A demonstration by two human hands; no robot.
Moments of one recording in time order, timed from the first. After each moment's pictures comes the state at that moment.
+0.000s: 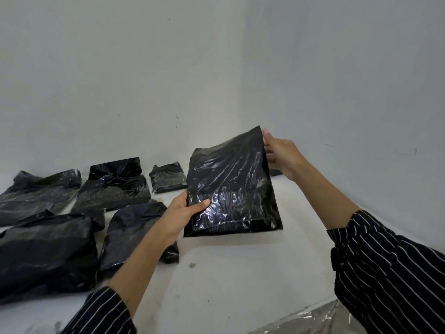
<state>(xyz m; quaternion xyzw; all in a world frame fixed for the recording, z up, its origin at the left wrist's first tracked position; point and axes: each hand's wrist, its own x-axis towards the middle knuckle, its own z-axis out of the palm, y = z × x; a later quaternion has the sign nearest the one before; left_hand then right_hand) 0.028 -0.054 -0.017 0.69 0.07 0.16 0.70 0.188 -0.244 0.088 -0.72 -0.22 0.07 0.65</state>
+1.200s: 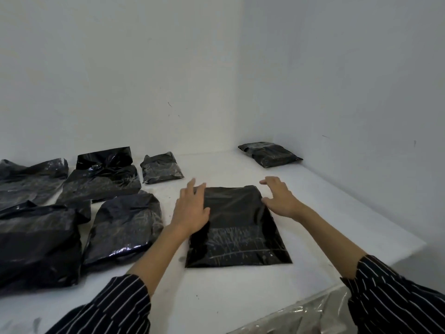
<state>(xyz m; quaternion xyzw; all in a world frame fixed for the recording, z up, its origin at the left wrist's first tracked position) 0.064 -0.076 -0.041 0.96 0.13 0.15 0.20 0.194 -0.280 -0.023 -0.92 -0.29 0.03 0.25</state>
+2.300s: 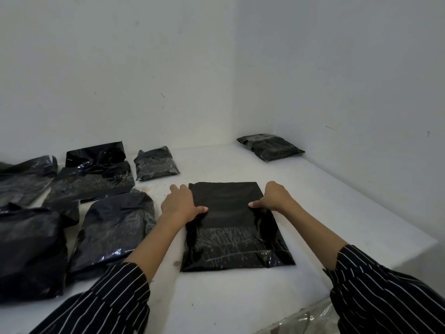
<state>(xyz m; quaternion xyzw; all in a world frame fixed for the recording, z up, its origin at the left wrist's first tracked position) 0.090 -0.058 -0.039 0.95 0.28 0.05 0.14 0.206 -0.253 -0.028 -0.96 -0.15 0.09 0.21</state>
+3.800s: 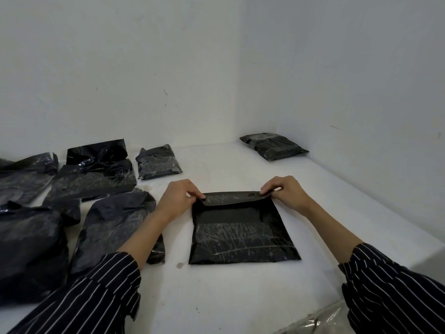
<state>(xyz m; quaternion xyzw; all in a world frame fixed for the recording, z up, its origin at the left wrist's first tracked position) 0.094 -0.019 -0.052 0.92 0.05 0.22 0.32 0.240 -0.283 -0.045 -0.85 -0.33 0.01 0.40</state>
